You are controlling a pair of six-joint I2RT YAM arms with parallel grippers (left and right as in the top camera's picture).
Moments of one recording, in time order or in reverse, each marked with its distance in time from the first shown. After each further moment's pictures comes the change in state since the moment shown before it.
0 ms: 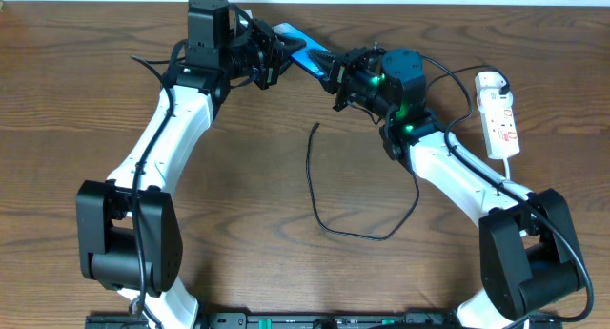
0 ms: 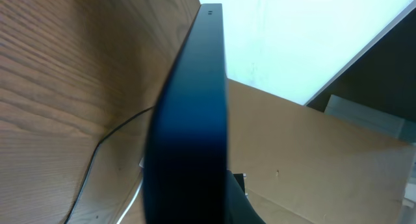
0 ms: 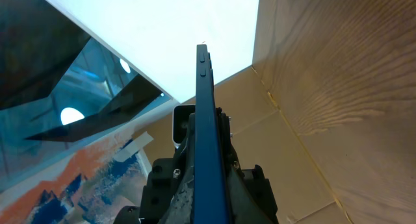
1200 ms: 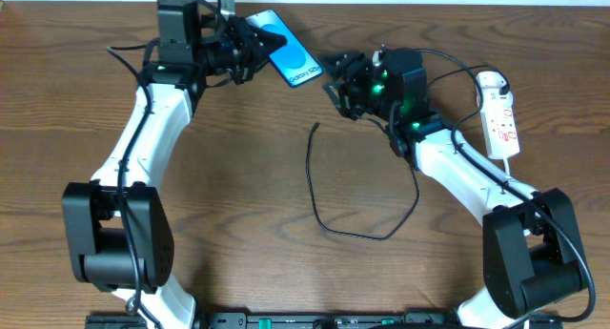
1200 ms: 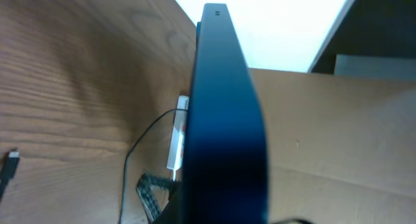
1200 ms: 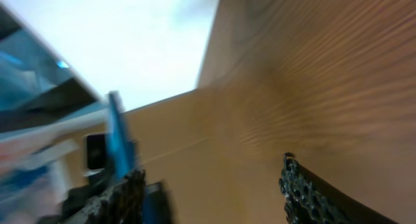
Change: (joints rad) left arm 0.107 0.000 0.000 0.003 0.165 0.308; right arm -0.039 0.000 0.001 -0.245 0.014 -0.439
